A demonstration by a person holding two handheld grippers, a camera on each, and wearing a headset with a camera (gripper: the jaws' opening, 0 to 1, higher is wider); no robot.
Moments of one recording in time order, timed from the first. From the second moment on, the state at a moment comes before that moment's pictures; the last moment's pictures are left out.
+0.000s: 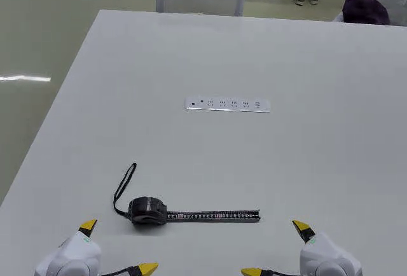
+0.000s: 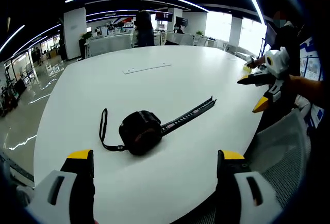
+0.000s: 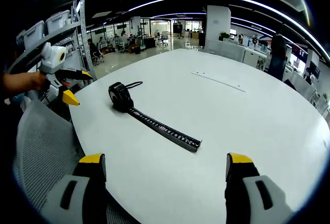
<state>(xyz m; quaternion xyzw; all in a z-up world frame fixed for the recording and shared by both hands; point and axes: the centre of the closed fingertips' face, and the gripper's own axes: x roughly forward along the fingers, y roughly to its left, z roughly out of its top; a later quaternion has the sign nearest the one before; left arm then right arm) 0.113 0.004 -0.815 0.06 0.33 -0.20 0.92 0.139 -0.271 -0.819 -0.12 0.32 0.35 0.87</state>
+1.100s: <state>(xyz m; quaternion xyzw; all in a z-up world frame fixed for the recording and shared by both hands) 0.107 -0.002 -0.807 0.05 0.31 -0.14 0.94 0.127 -0.264 -0.807 -0.09 0.30 0.34 0.89</state>
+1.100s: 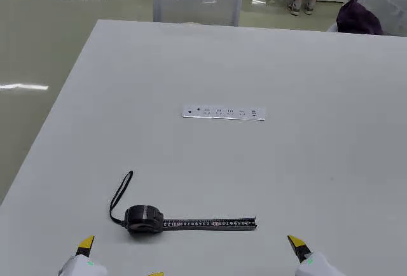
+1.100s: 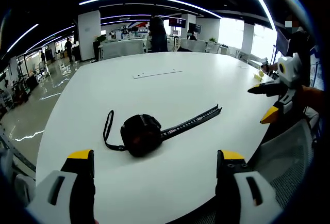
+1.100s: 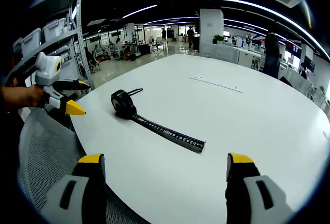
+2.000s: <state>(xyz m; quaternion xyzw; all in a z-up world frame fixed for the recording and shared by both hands) 0.114 -0.003 -0.814 0.04 0.31 -0.10 0.95 0.129 -0.264 -0.819 -0.11 0.30 0.39 0.86</state>
